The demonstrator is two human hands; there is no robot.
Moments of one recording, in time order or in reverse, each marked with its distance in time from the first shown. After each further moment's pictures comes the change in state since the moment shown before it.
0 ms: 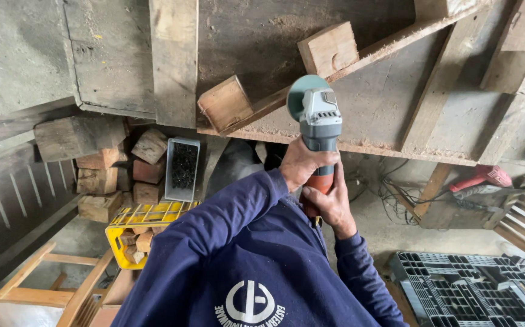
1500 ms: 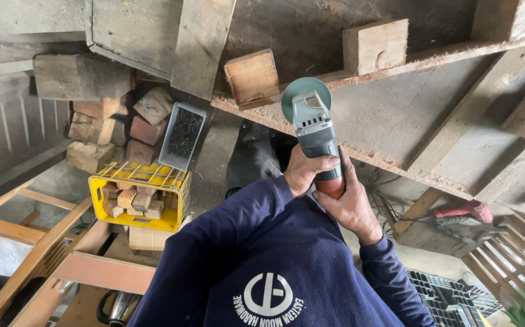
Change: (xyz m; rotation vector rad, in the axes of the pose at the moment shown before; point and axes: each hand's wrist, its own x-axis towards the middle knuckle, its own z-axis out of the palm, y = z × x) left_hand -0.011 -0.042 -0.002 -0.427 0.162 0.170; right_hand 0.022 -0.061 -0.018 -0.725 -0.231 0.124
